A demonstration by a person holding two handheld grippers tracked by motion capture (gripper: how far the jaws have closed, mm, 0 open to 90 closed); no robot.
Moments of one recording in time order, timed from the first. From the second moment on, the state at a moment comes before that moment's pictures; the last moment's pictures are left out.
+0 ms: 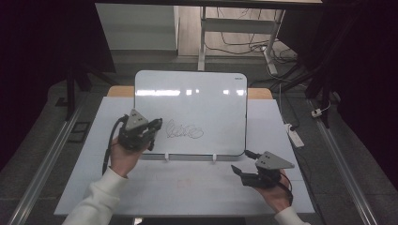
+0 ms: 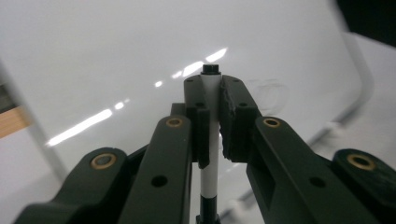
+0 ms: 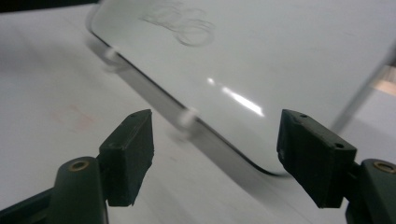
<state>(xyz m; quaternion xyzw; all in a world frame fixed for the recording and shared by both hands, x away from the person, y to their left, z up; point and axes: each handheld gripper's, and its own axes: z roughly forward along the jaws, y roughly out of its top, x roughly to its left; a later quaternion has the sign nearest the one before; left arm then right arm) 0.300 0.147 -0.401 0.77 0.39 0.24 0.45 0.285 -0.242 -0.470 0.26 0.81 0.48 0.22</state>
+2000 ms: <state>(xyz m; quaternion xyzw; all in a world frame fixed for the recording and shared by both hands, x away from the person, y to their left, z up) 0.227 0.234 -0.497 0.78 0.44 0.14 0.42 0.335 -0.146 -0.455 0.28 0.76 0.55 0.18</state>
